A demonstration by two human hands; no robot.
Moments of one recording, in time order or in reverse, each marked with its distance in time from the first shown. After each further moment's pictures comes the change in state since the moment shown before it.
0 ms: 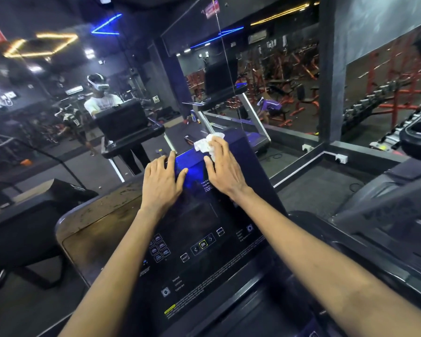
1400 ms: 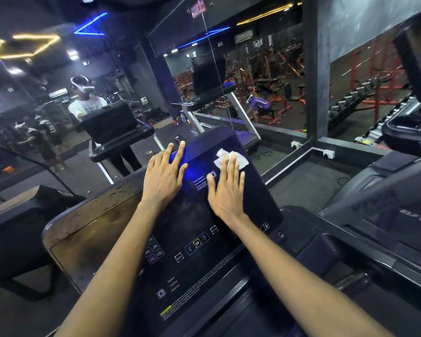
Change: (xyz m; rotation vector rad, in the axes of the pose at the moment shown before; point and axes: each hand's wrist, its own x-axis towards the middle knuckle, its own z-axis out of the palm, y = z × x) left_hand 0.017 0.016 0.006 0.019 0.047 0.210; right_hand -0.072 -0.002 0.015 -0.298 -0.030 0.437
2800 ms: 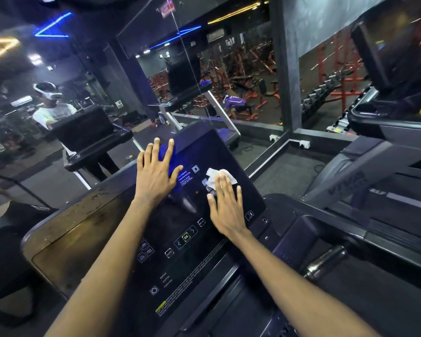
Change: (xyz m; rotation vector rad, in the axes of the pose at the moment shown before) left_hand 0.002 0.017 0.011 0.001 -0.034 0.013; right_hand -0.062 0.054 -0.001 -0.004 -0.083 -0.011
